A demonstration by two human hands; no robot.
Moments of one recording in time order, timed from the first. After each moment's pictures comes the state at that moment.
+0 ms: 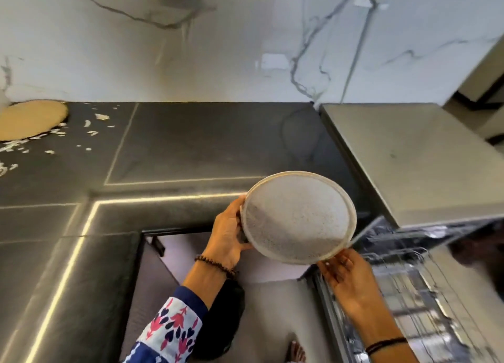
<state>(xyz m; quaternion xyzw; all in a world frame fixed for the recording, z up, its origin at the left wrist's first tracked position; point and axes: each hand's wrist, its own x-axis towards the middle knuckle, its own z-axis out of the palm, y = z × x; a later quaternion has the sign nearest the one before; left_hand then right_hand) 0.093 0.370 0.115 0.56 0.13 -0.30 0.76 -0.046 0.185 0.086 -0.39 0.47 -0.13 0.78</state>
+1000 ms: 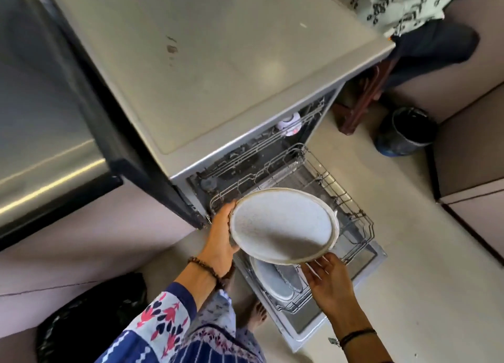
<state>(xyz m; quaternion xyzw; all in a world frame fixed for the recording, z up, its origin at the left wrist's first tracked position) -0.091 -0.067 -0.080 0.61 0.10 -0.52 0.58 -0.294 -0.147 -0.123 -0.08 0.63 -0.25 0.73</state>
